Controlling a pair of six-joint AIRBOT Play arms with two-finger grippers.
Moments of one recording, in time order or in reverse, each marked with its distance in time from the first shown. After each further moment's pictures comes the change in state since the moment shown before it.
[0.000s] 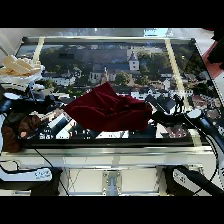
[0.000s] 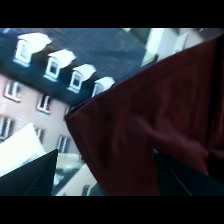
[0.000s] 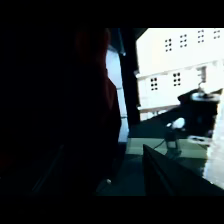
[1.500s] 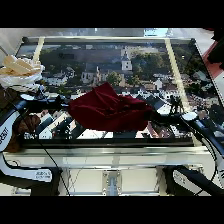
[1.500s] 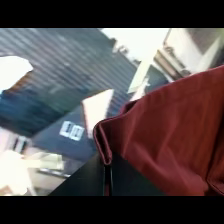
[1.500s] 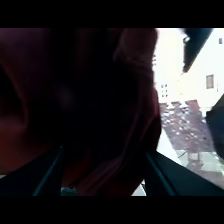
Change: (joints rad) left arm -0.132 -0.100 -0.021 -0.060 0.162 -0.095; right arm 0.069 0.003 -0.035 0.140 -0.052 -0.078
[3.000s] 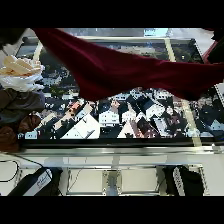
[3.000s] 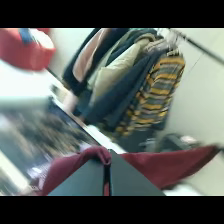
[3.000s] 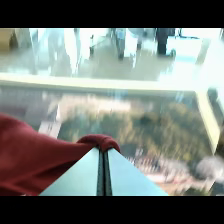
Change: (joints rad) left arm 0.063 0.568 0.573 -0.645 -0.369 0.388; right arm -0.241 0.690 0.673 -0.453 0.125 0.029
